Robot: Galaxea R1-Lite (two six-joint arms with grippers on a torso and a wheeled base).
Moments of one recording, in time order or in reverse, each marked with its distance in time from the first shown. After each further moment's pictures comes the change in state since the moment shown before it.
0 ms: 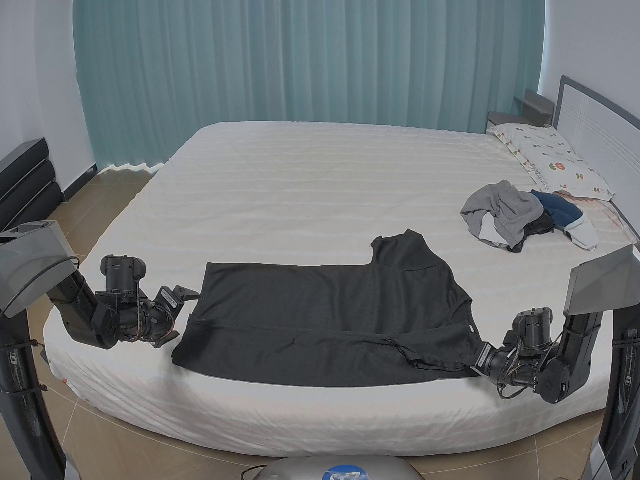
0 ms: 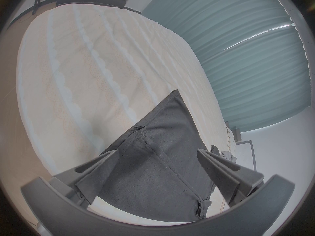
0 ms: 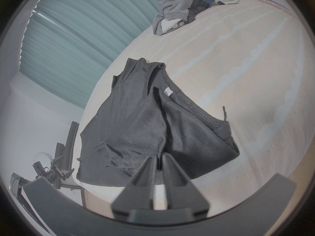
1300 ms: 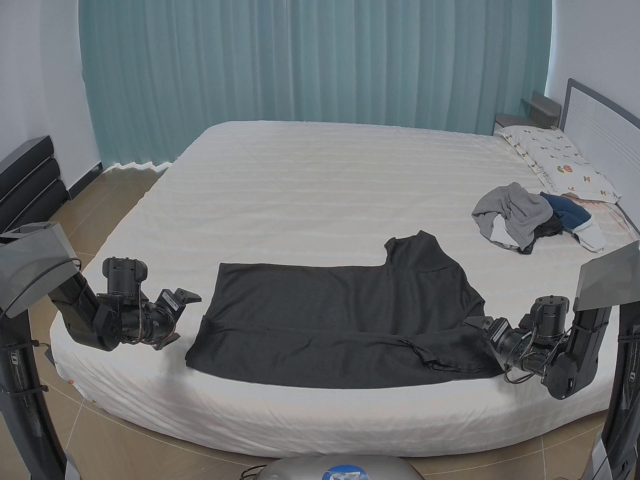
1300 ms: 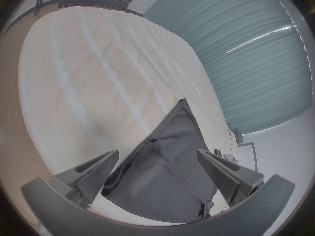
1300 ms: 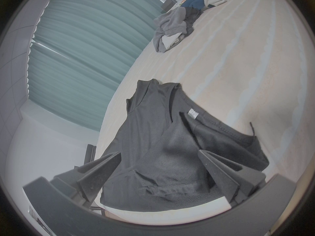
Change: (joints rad) left arm -0.013 0.005 0.009 -0.001 0.011 0.004; right arm -0.073 -0.015 0.014 -0.189 0.018 0.181
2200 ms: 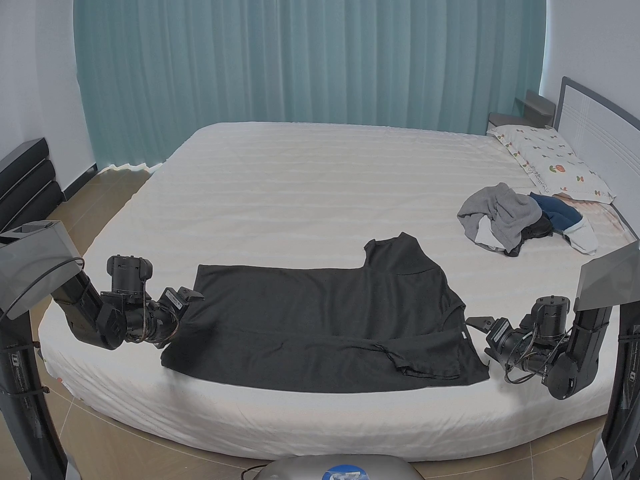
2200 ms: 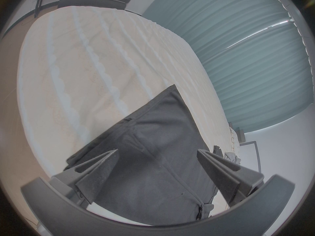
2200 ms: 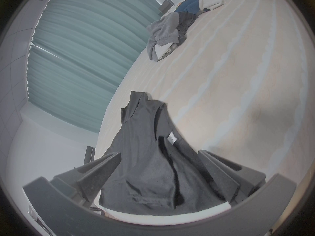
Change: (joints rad) left arm -0.014 -0.003 -0.017 0.018 0.049 -0.004; right arm 0.000 0.000 0.005 -0.003 -0.001 0.000
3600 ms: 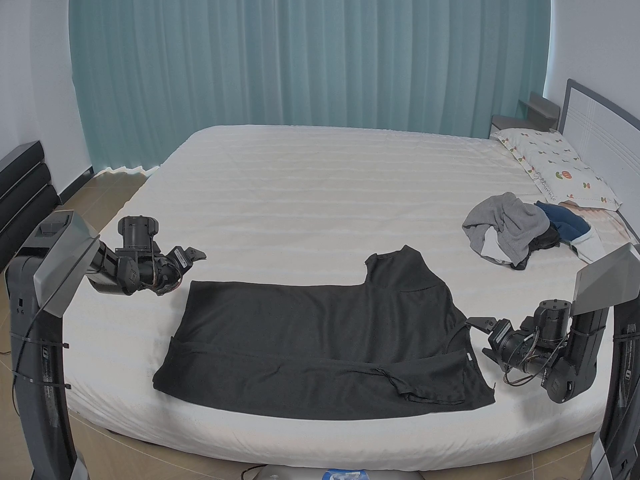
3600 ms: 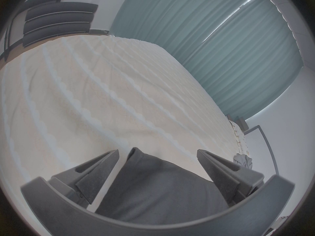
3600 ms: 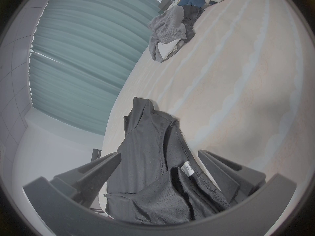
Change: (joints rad) left arm 0.070 0.280 -0.664 0.287 -0.049 0.310; right arm -0.025 0.057 0.014 -0.109 0.071 0.032
